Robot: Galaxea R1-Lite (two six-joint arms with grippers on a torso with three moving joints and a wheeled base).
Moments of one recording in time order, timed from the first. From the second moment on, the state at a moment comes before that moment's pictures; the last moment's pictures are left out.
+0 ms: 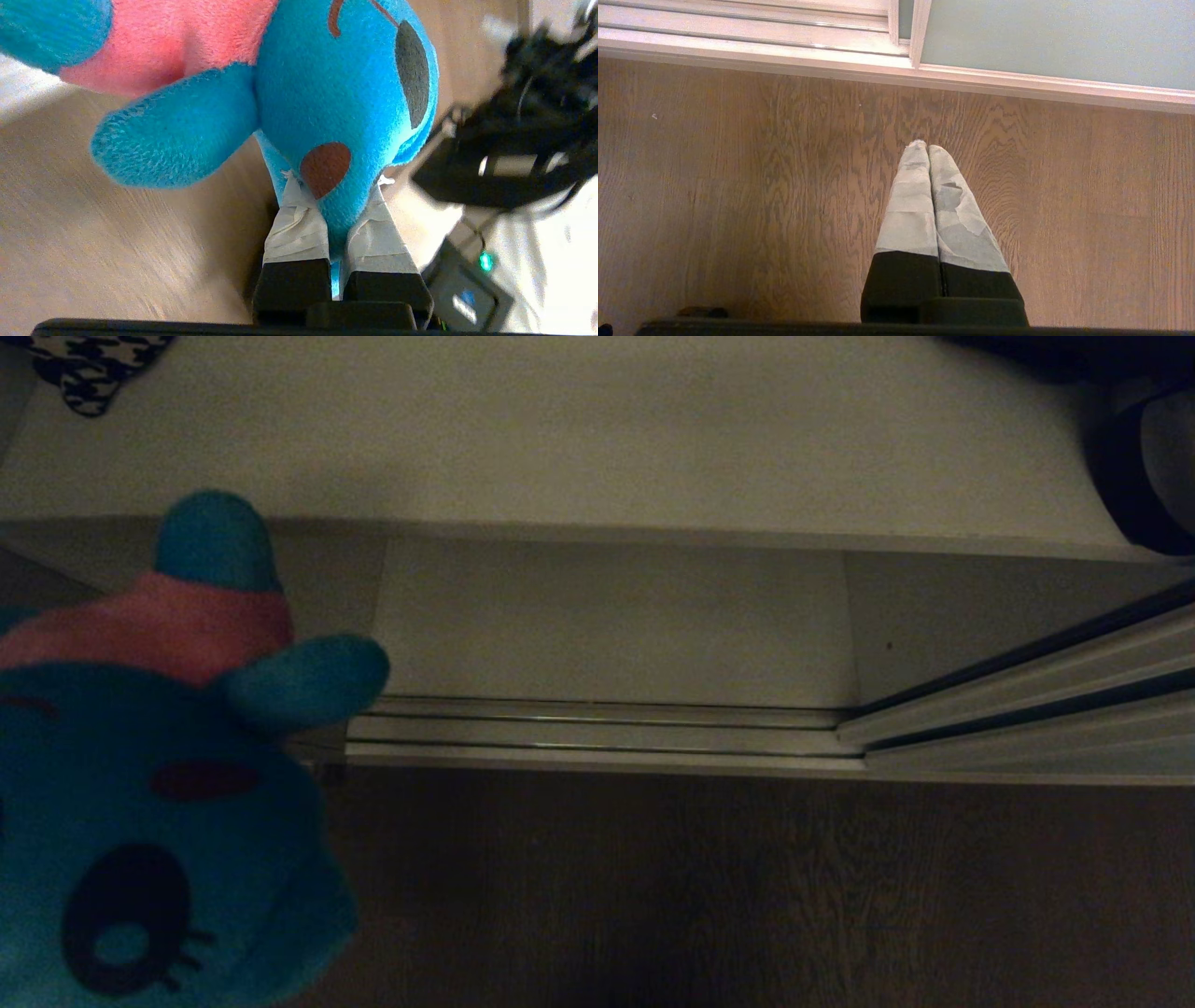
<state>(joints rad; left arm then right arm) -0.46 0.86 -1.28 0.80 -0.45 0.04 0.00 0.00 0.00 0.00 0.00 0.00</state>
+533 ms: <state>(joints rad) -0.46 1.21 -1.74 0.72 -0.42 0.04 0.00 0.00 0.00 0.00 0.00 0.00</state>
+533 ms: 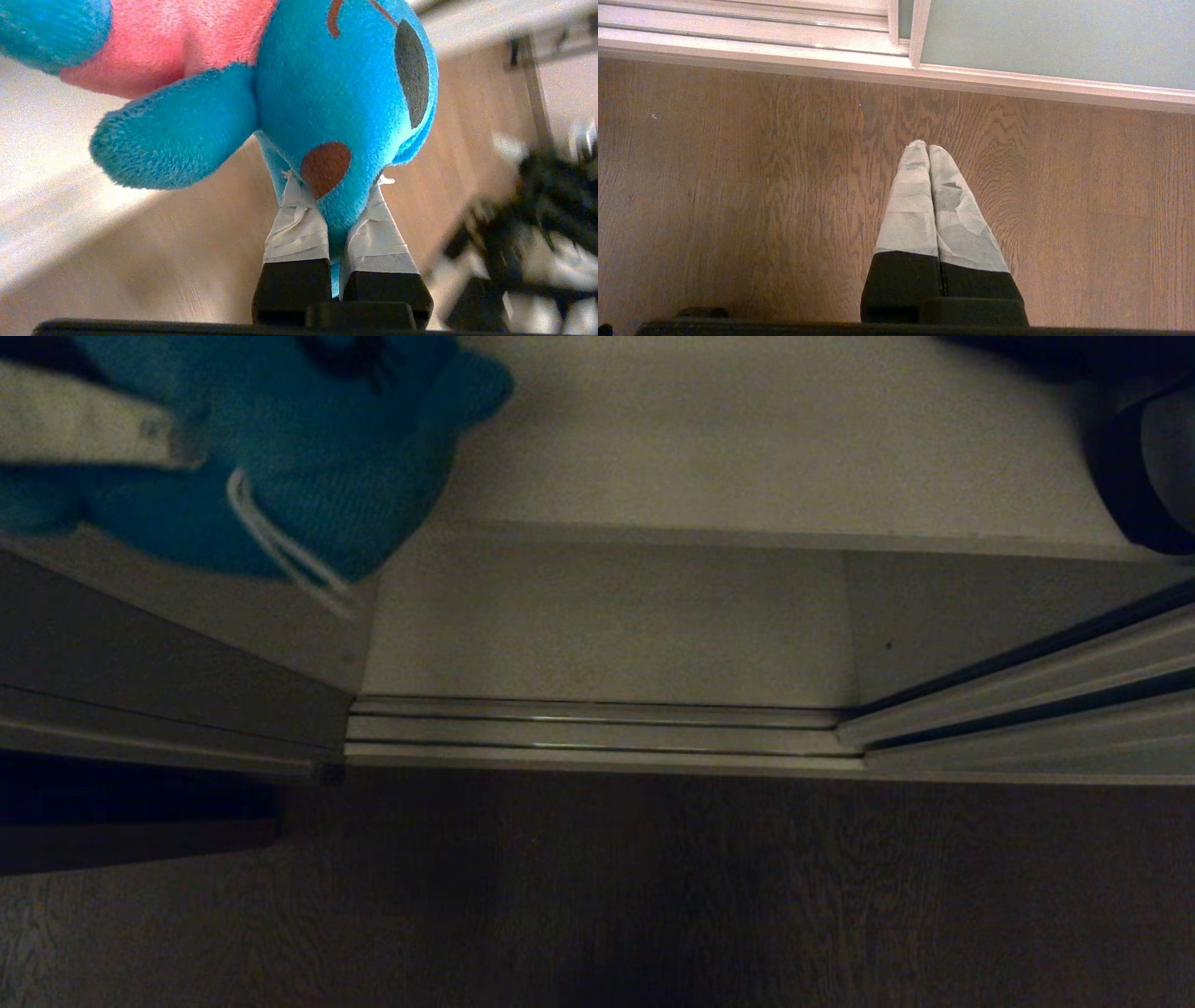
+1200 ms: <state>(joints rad) -0.65 1.61 -1.94 0.24 -0.15 0.01 0.01 0.00 0.00 0.00 0.00 0.00</state>
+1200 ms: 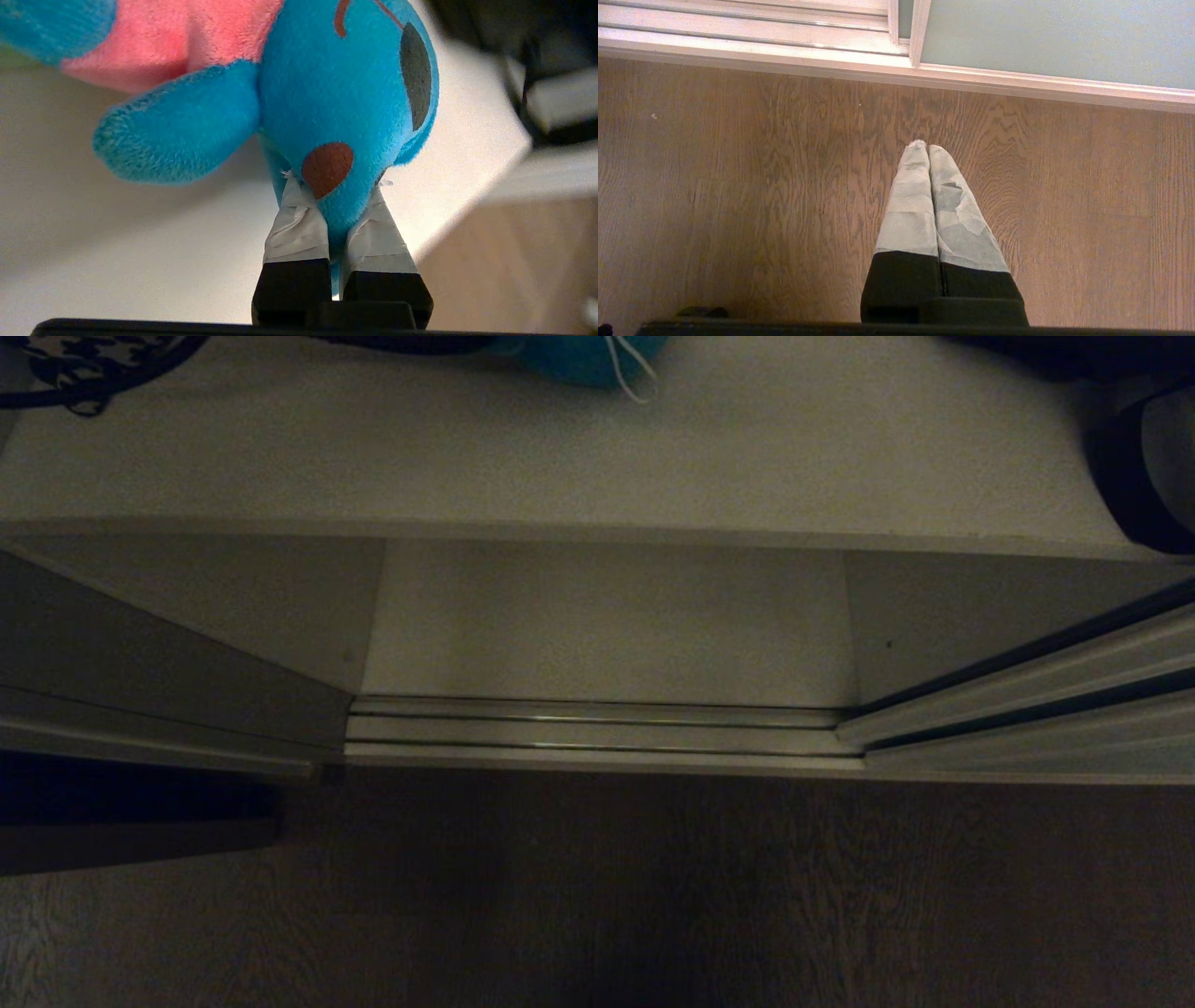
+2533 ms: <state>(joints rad) -0.80 1.79 -1.91 -0.21 0.07 0.03 0.01 0.00 0.00 0.00 0.00 0.00</state>
